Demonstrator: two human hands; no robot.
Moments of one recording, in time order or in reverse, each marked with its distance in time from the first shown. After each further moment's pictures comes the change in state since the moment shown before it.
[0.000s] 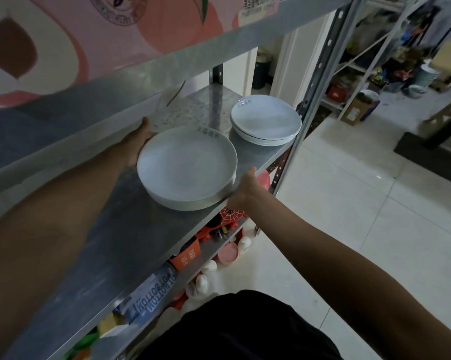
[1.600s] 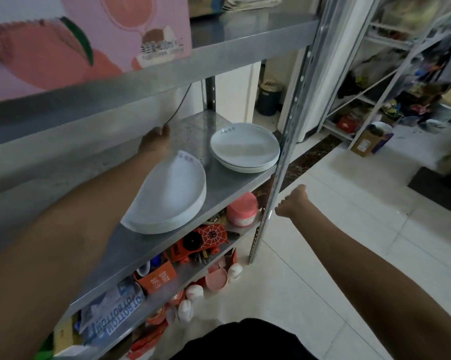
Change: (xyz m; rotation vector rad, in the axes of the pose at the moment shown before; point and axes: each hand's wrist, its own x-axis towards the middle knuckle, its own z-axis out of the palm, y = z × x) left_hand 0.002 0.065 0.132 0.464 0.606 0.117; right_hand 0.058 -0.130 -0.151 0.180 0.089 -0.191
